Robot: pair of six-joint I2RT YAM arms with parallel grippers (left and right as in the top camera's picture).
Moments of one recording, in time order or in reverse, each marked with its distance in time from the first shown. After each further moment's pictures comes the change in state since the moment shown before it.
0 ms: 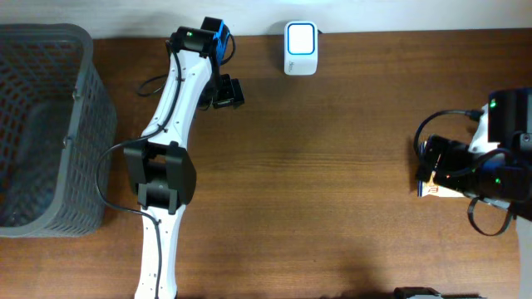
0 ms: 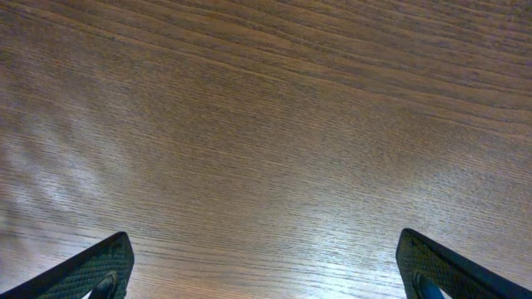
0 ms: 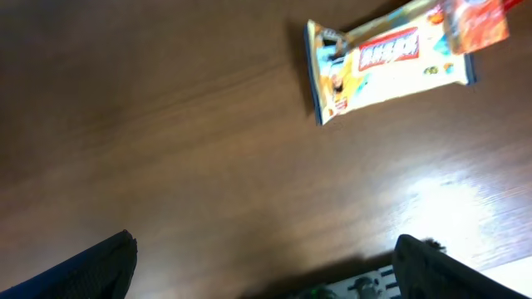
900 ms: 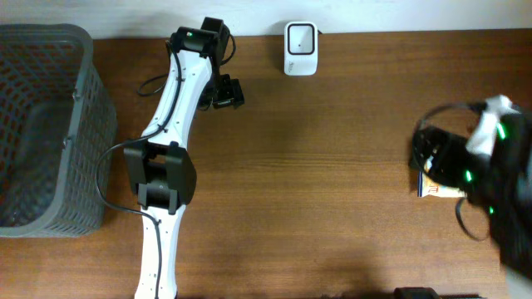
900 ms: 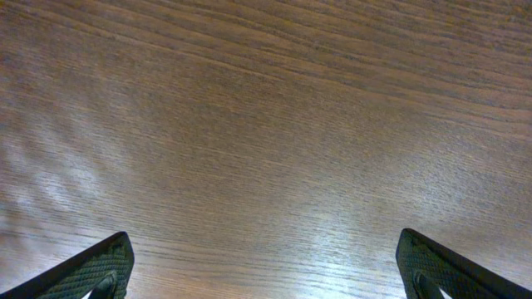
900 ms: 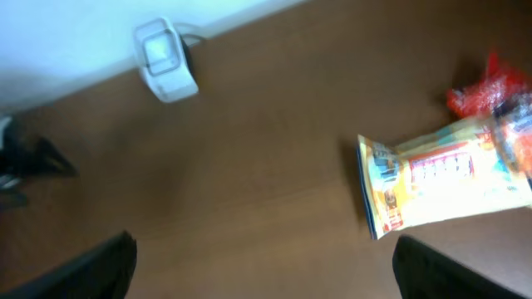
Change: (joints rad) left arm 0.000 0.000 0.000 0.000 0.000 0.000; right arm 0.002 -0.323 -0.369 0.549 -0.049 -0.010
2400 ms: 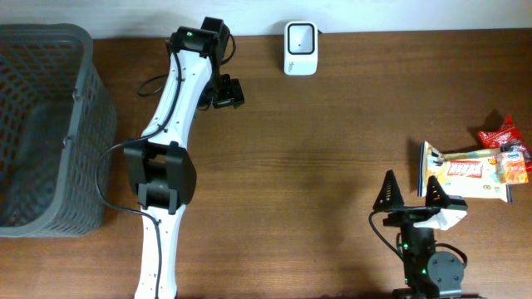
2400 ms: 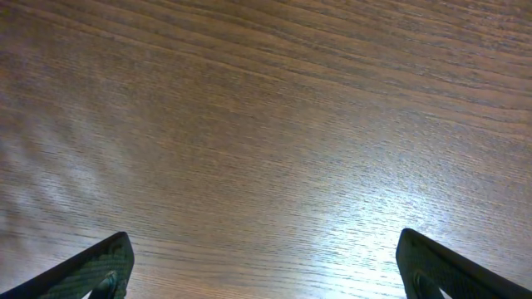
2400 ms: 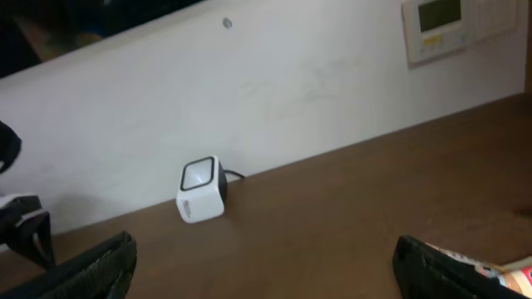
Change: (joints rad) left arm 0.000 0.000 0.000 0.000 0.000 0.000; right arm 0.079 -0.927 -1.416 1.213 0.104 -0.003
